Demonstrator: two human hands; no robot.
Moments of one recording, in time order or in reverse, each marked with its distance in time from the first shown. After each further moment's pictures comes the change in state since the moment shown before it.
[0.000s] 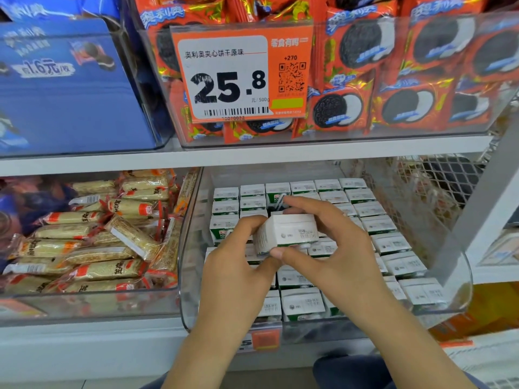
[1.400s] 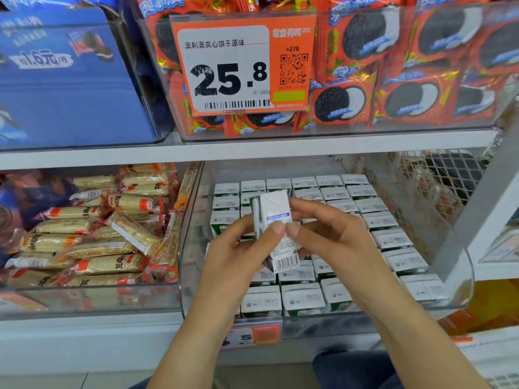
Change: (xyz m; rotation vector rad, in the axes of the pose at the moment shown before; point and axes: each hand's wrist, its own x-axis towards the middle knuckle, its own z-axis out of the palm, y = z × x) left_hand 0.003 0.022 -0.011 -0.637 -0.146 -0.346; right_hand 0.007 0.002 -0.007 0.357 -0.122 0.244
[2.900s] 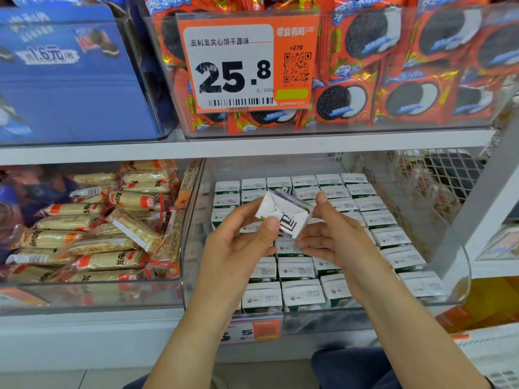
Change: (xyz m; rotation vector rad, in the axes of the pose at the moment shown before) left_hand 0.002 -0.003 -0.004 0.007 -0.023 0.156; right_hand 0.010 0.009 -0.002 0.146 0.226 0.399
